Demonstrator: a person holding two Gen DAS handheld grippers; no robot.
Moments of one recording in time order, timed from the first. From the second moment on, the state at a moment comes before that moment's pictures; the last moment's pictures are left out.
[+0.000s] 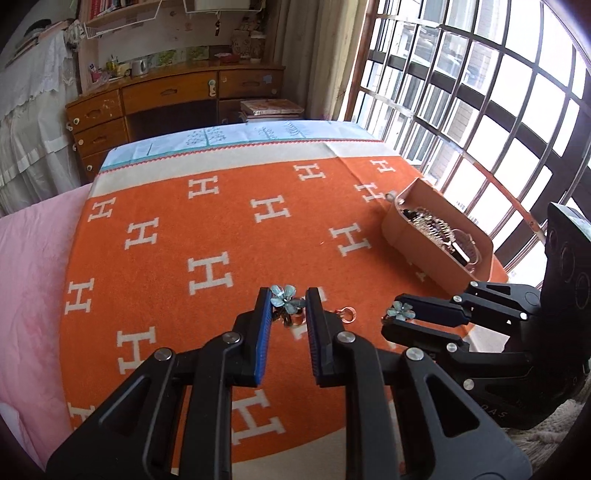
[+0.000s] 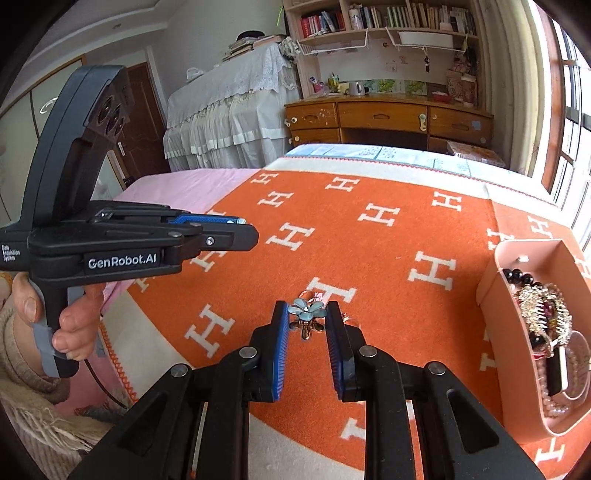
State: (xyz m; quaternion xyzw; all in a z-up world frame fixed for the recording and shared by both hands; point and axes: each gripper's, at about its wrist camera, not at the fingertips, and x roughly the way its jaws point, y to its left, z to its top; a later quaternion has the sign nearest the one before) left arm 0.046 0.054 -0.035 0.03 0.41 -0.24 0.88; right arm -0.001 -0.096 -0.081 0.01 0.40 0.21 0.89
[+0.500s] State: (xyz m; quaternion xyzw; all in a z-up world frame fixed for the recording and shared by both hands) left arm 0.068 -0.123 0.005 0.04 0.41 -0.34 0.85; right arm -0.025 -0.311 -0.004 0.17 0.34 0.07 0.92
